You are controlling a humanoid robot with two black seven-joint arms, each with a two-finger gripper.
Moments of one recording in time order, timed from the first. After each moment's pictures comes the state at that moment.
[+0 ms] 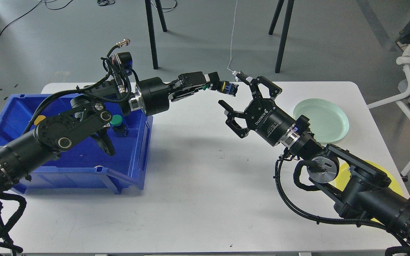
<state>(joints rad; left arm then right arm) -0.92 0.31 -0.47 -0.93 1.10 -0.40 -0.49 0.61 -0.22 0.61 1.05 -0.12 0.49 0.28</state>
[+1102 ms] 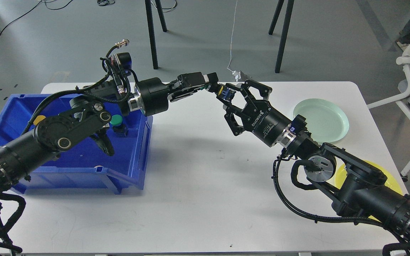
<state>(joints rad) -0.92 0.31 -0.47 -0.93 1.11 -0.40 -0.49 0.63 -0.21 0.58 1.03 -0.12 0.49 0.28</state>
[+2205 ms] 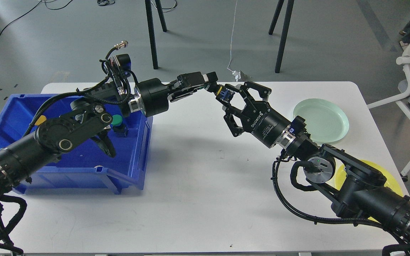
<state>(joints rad) -0.91 0.30 -0.47 -0.93 1.10 -0.36 -0.49 0.62 -0.21 0.59 1.03 -0.12 0.49 0.28</state>
